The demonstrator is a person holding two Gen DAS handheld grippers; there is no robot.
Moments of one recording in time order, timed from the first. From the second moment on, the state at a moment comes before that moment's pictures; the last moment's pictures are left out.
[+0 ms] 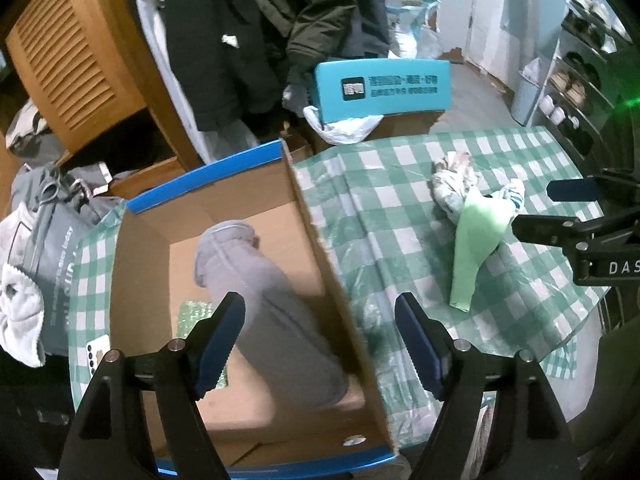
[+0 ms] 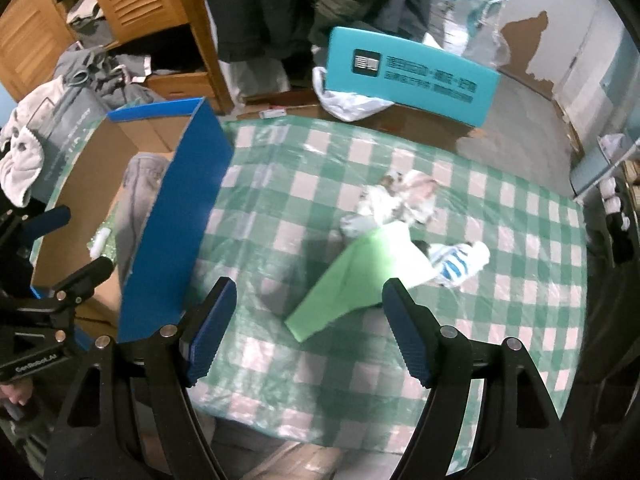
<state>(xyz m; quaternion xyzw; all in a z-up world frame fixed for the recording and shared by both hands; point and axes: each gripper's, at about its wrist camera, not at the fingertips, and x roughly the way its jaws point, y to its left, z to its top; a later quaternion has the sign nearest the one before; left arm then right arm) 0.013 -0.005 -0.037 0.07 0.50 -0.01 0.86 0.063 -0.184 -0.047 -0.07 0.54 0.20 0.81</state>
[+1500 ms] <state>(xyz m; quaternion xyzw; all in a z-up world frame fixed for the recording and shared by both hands) 0.096 -0.152 -0.128 0.11 0.57 -0.11 0.81 0.129 -0.331 -0.142 0.04 0.61 0.09 0.79</state>
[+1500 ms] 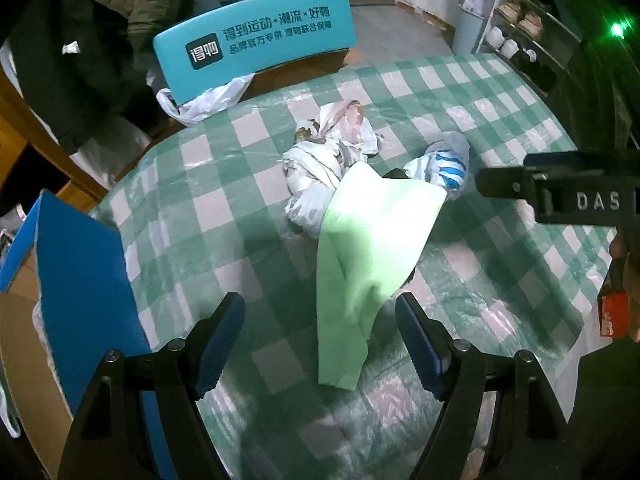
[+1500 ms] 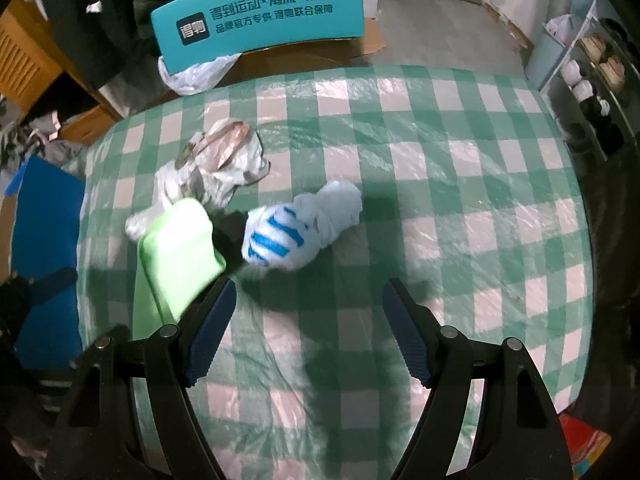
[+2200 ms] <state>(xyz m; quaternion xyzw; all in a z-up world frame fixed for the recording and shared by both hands) 0.117 -0.151 -0.150 0.09 0.59 -0.16 0.78 0.169 -0.320 -0.192 0.03 0.64 0.06 0.77</state>
